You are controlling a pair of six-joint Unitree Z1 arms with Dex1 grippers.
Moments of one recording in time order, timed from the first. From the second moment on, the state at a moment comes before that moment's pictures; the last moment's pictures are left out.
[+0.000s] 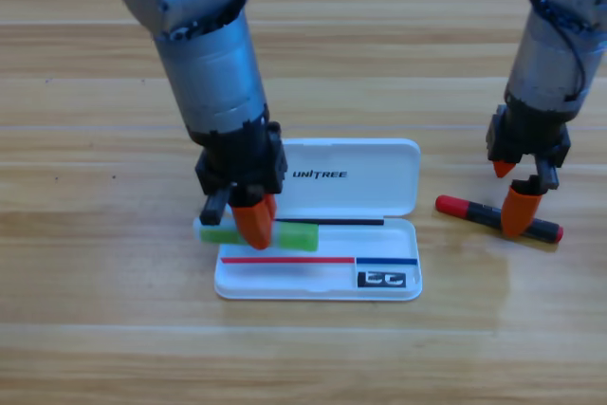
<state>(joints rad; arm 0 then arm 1) -0.78 2.13 -1.73 1.09 -0.15 0.88 0.58 2.21 -1.72 1.07 0.04 -0.90</state>
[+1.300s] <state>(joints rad) -0.83 2.24 -1.80 1.08 -0.16 0.81 0.59 2.29 -1.78 1.07 0.00 -0.91</state>
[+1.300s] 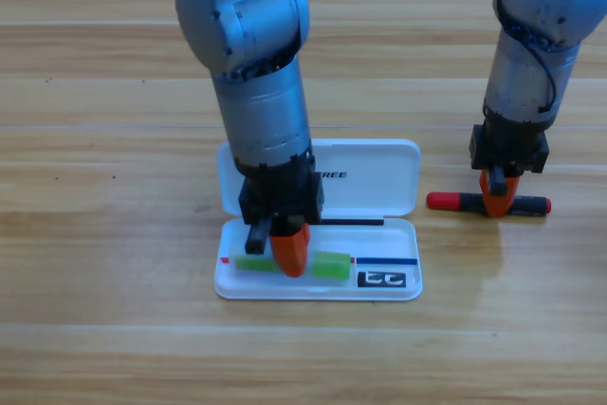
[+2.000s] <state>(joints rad) -0.84 2.24 -1.80 1.08 -0.16 0.81 0.63 1.91 -1.58 1.12 0.00 -0.94</state>
